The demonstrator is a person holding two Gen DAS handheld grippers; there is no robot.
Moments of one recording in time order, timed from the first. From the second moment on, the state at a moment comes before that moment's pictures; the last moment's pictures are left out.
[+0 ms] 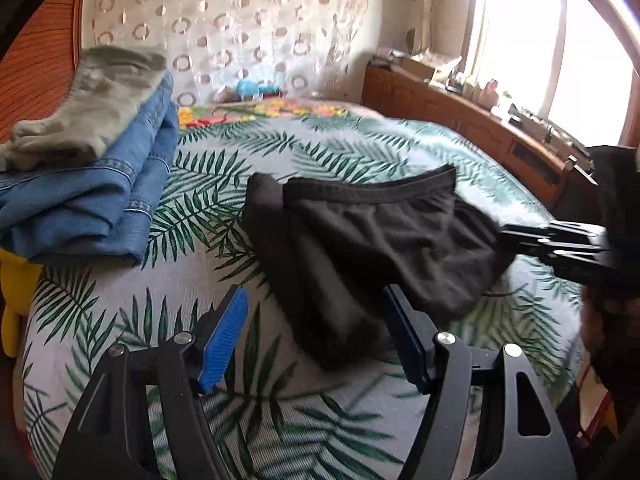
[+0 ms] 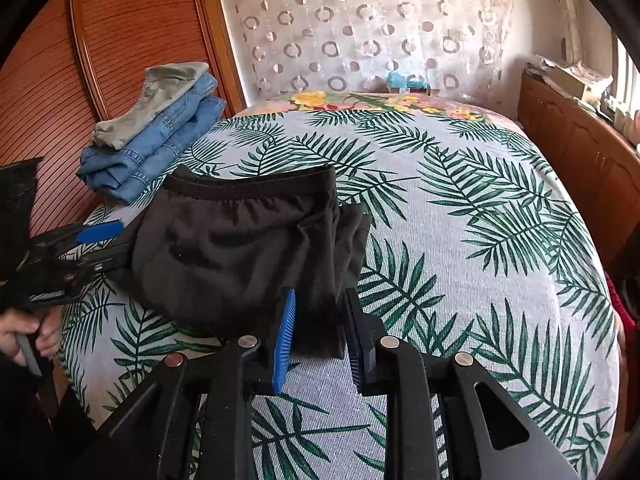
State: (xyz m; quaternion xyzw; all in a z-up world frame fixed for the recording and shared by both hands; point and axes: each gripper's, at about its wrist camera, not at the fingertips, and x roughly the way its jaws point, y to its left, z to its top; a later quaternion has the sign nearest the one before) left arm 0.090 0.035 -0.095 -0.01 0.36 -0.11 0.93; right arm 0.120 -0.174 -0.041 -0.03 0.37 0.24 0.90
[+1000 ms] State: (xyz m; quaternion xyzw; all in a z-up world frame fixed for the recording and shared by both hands) left arm 0.067 0.029 -0.079 -0.01 0.36 -0.14 0.92; right arm 0.090 -0.183 -0.026 -0.01 0.35 0.27 0.90
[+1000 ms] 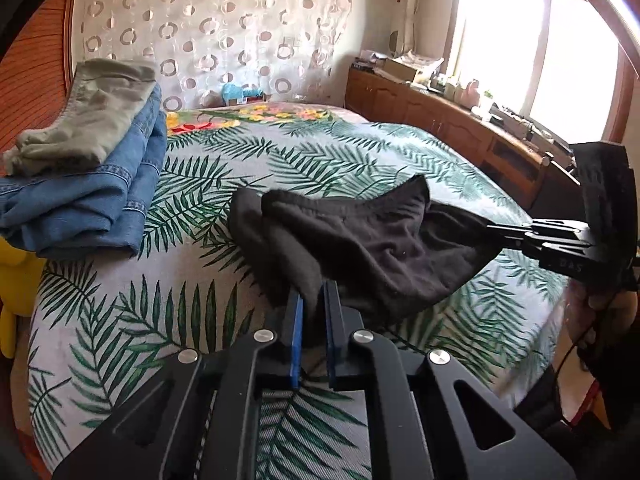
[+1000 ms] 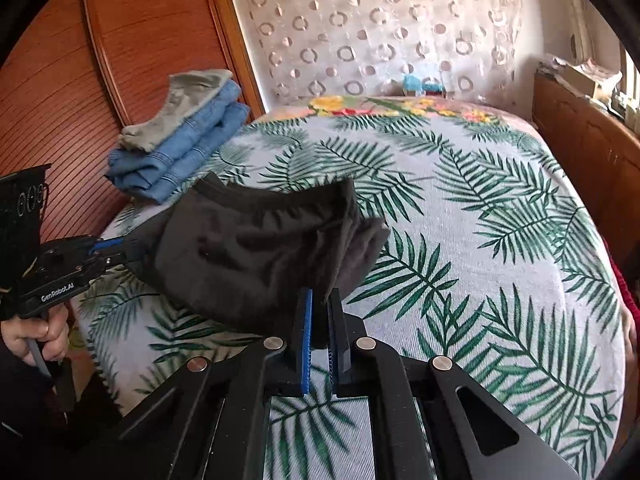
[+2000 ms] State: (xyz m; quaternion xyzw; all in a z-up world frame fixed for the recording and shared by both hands) left arm 0.022 0.023 -0.093 0.00 0.37 -0.13 0.92; right arm 0.045 -0.196 -0.038 -0.02 0.36 0.27 0.89
